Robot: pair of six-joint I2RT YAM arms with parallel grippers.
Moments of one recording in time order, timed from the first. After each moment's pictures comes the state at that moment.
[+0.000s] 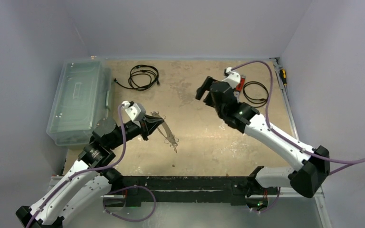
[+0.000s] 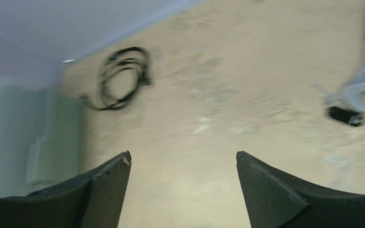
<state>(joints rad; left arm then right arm) -0.62 0.58 0.63 -0.05 0.33 -0.10 0.84 1.25 1.18 -0.33 0.62 0.83</state>
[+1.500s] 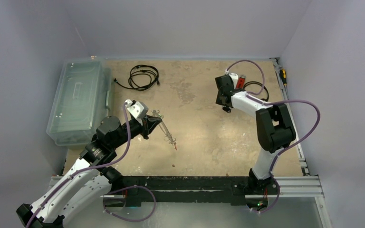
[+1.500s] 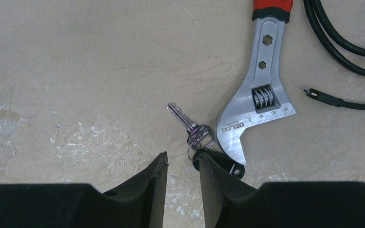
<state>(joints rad) -0.62 0.61 0.63 -0.12 0.23 -0.09 0.35 1.81 1.19 -0.29 0.40 0.50</state>
